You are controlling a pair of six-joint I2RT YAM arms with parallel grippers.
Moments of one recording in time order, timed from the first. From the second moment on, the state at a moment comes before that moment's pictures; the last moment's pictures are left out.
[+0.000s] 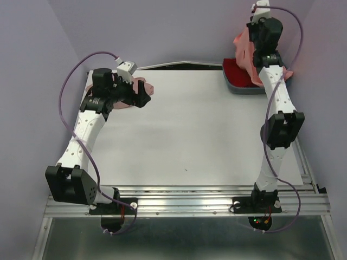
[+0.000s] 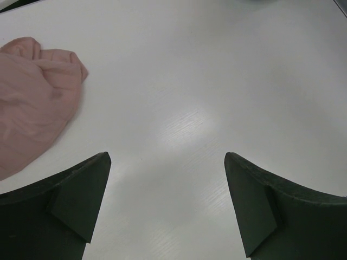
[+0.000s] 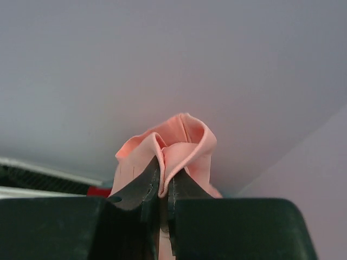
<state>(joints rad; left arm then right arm) -0.14 1.36 1.32 -0.45 0.52 0.04 0.06 2.15 2.29 -0.06 0.08 -0.36</state>
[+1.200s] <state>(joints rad) -0.05 1.28 1.19 -0.50 0.52 0.21 0.48 1.37 0.88 -0.12 -0.69 0.12</state>
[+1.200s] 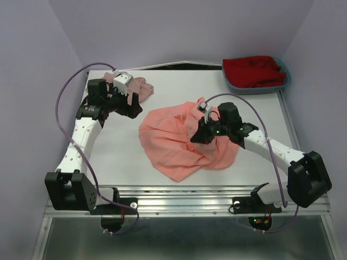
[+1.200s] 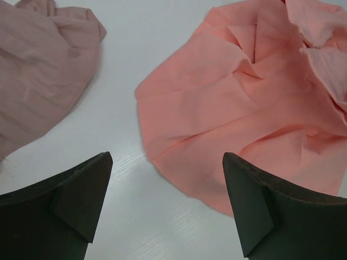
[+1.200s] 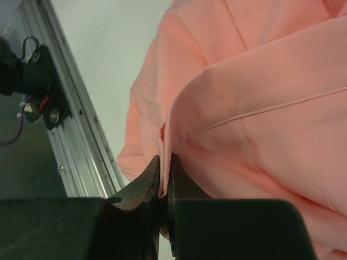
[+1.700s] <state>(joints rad) -0.16 1.43 1.18 -0.56 0.59 0.32 0.60 1.29 1.04 -0.33 -0.58 0.02</state>
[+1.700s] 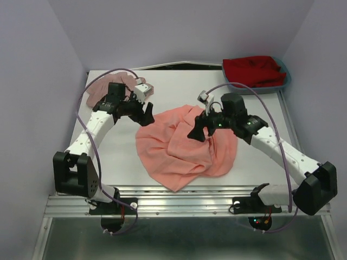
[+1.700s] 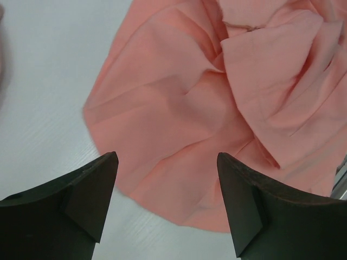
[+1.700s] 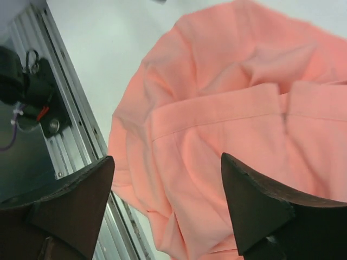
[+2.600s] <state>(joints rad) -0.35 1.62 1.05 -0.41 0.72 0.09 0.42 1.91 1.62 -0.52 -0.51 -0.15</state>
